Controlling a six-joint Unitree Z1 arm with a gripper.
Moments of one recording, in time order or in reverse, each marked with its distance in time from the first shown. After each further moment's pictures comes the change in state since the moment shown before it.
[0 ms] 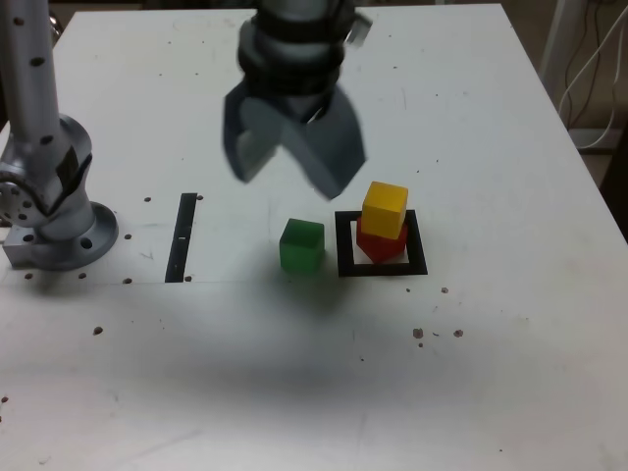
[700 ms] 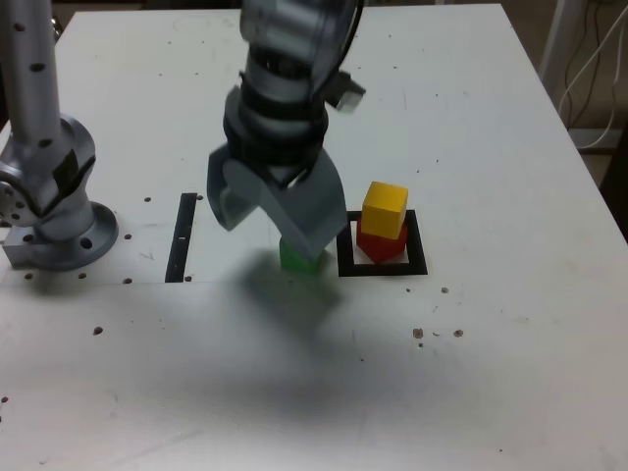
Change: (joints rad) arm -0.101 0.045 0.177 -0.183 -0.004 -0.008
